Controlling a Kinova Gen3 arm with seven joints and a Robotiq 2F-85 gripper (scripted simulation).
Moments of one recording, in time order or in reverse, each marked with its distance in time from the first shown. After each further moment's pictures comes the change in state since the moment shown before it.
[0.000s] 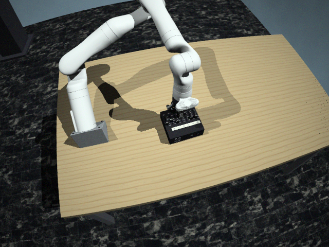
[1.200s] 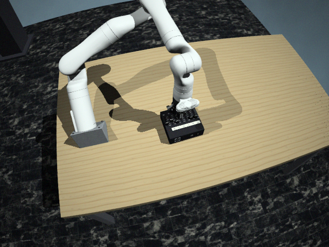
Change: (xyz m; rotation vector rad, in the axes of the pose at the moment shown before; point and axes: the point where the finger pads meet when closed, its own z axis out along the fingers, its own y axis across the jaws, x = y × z) arm 0.005 0.001 -0.003 -0.003 -0.002 0.000
